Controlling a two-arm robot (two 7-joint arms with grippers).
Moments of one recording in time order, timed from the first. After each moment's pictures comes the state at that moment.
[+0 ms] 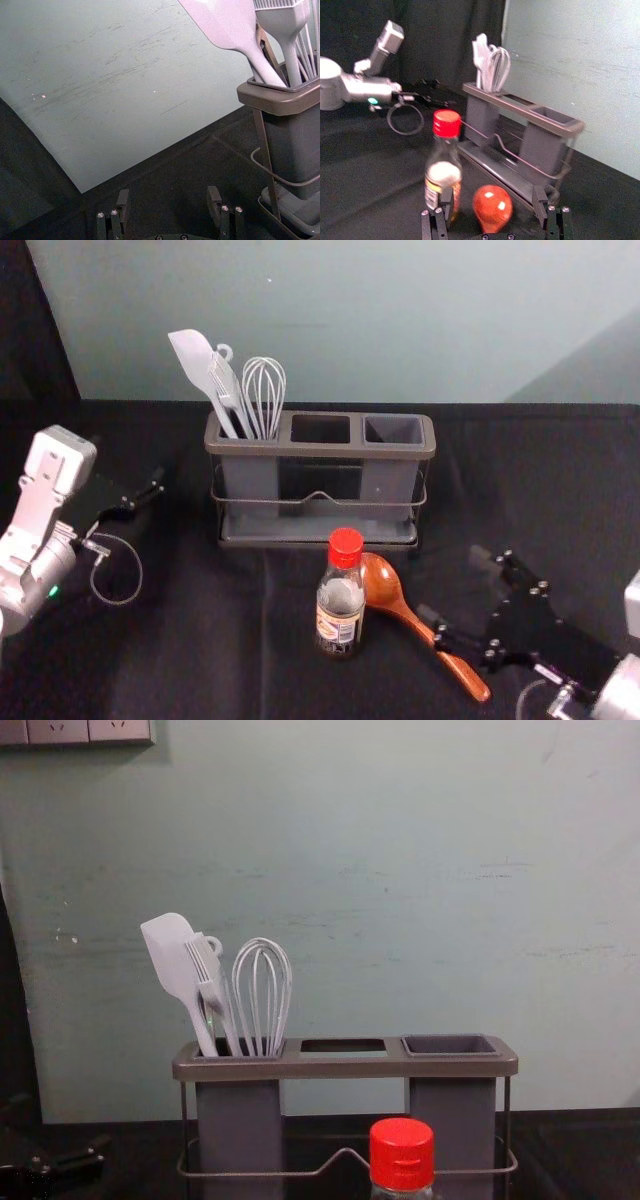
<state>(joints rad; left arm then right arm) -0.20 0.60 0.45 -1.41 -0.25 -0.12 0.03 -0.25 0.78 -0.31 -1.89 0.39 -0.22 0.30</state>
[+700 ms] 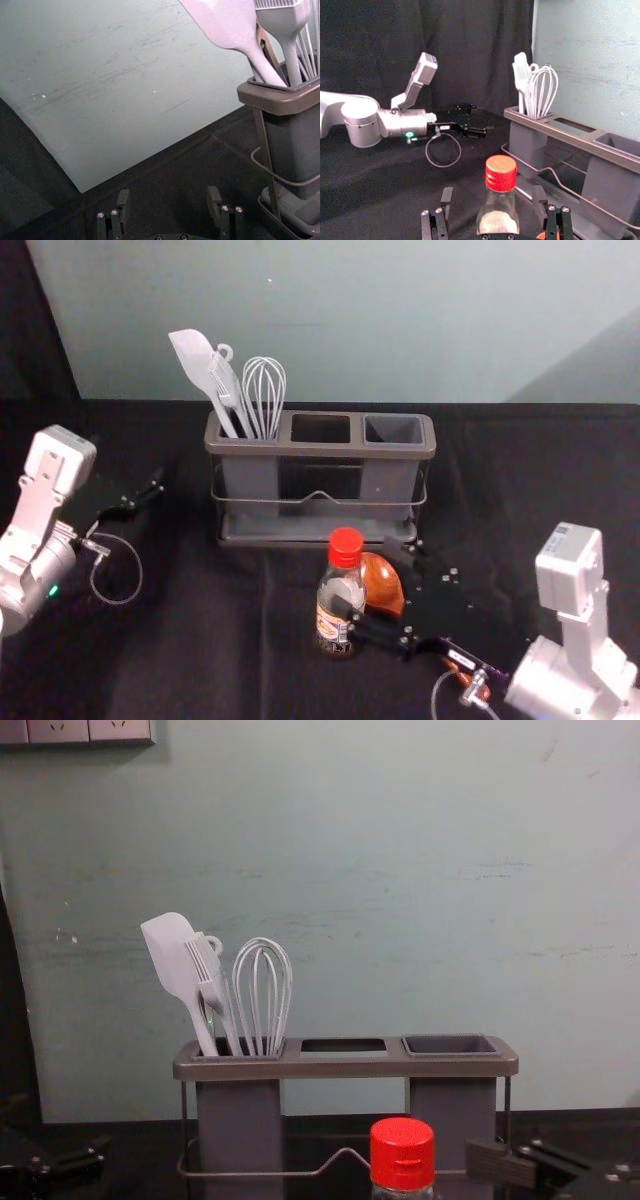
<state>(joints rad) -0.20 0.60 0.45 -1.41 -0.25 -0.12 0.03 -0.12 0.60 -0.42 -1.88 0.38 -0.09 0.38</state>
